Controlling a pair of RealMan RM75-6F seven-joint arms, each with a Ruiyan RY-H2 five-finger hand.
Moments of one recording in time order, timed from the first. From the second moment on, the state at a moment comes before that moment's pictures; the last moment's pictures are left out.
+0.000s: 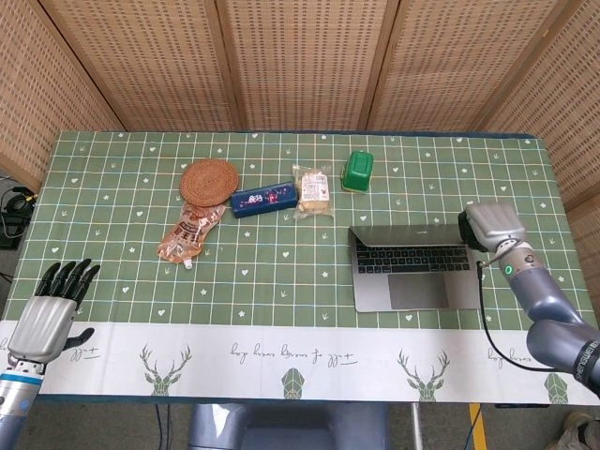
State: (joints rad) left arm -0.18 -1.16 0.01 -1.64 1.50 1.37 0.28; right arm 0.92 -0.94 0.07 -1.60 -0.58 0.62 -0.42
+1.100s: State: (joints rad) left arm -0.17 -1.15 0.02 -1.65 1.53 1.39 0.27; right arm 0.91 -0.94 -0.01 -1.63 -0.62 0.60 -0.34
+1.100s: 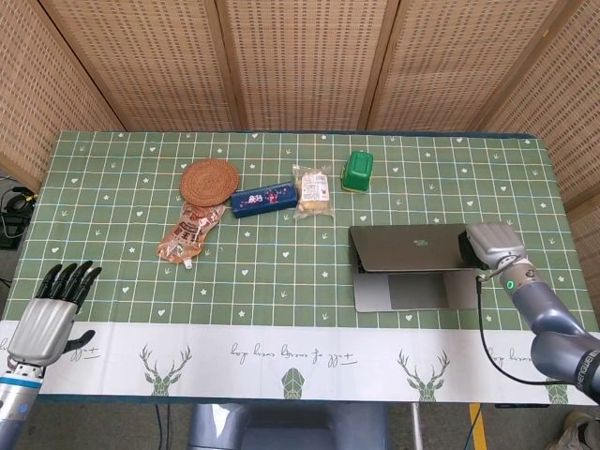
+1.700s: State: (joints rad) left arm -0.17 -1.15 0.02 -1.65 1.54 1.38 0.27; right arm 0.92 -1.00 -0.05 -1.61 -0.63 0.60 -0.32
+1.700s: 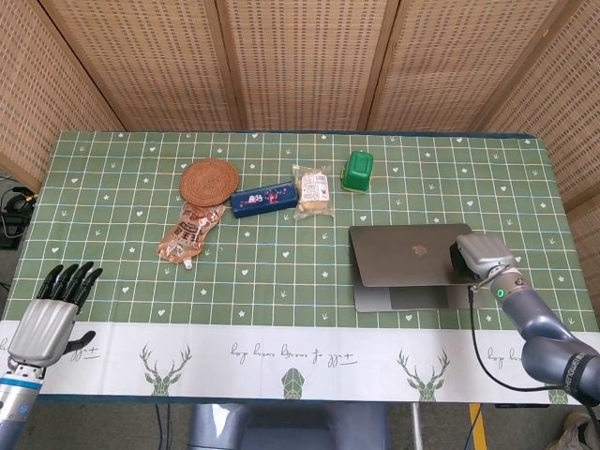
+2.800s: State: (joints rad) left arm -0.17 -1.16 0.03 -1.65 1.55 1.38 0.28; right arm 0.86 -1.11 -0.07 -1.54 -0.70 0.61 -0.27
